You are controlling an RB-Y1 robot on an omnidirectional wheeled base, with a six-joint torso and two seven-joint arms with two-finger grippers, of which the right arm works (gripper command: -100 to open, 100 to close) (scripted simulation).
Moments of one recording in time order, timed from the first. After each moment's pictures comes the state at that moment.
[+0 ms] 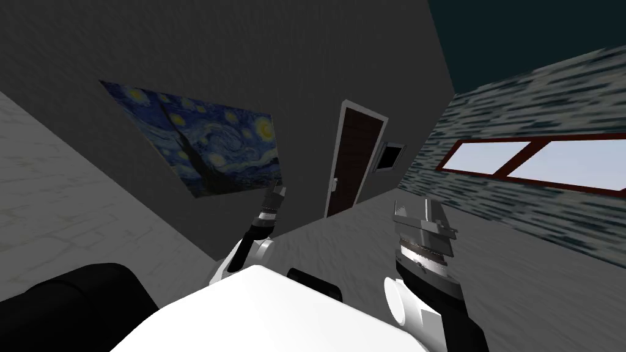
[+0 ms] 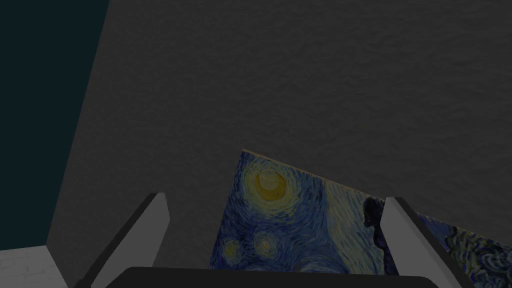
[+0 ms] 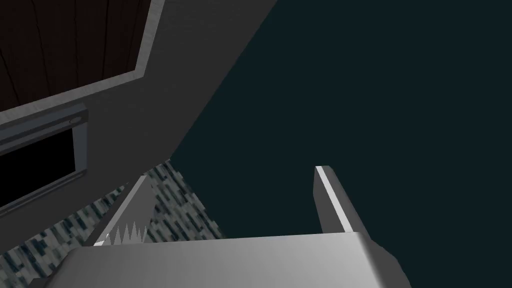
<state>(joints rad) 0.45 0.02 -0.06 -2.33 -0.03 -0.49 -0.07</state>
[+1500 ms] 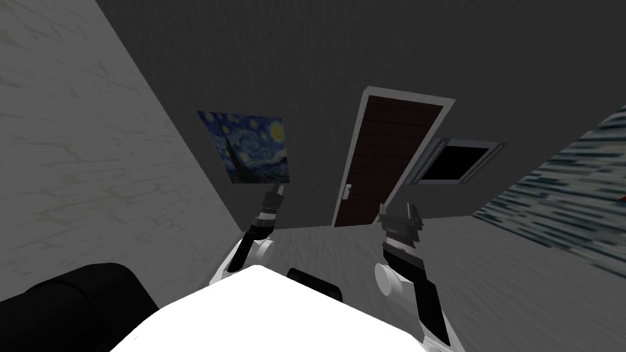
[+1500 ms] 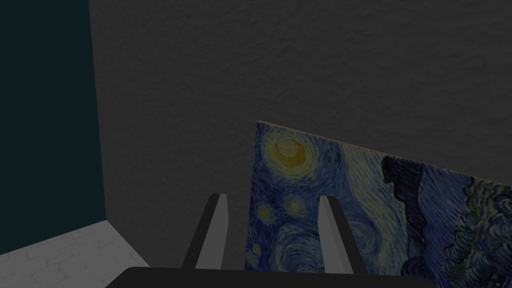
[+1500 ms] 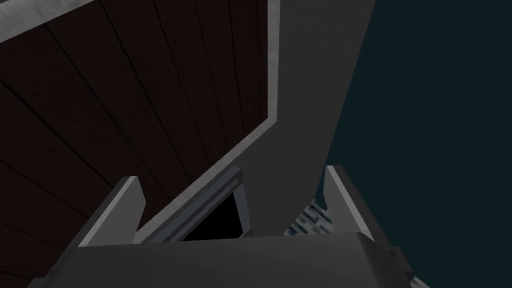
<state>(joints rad) 0.30 -0.04 -0.09 -2.04 -0.22 -0.50 -0.22</state>
